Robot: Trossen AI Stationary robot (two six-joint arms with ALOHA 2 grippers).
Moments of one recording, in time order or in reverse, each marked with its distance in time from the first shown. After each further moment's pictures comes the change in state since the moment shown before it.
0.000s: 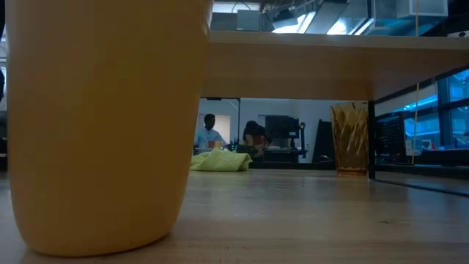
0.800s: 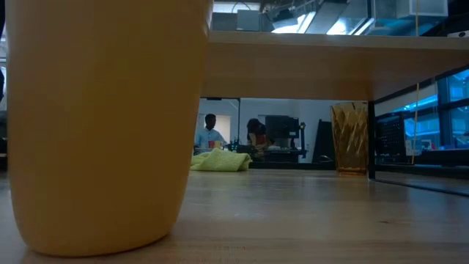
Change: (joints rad) left arm -0.022 0.000 0.133 0.001 -0.037 0.054; right arm 0.000 0.000 0.000 0.000 0.000 0.000
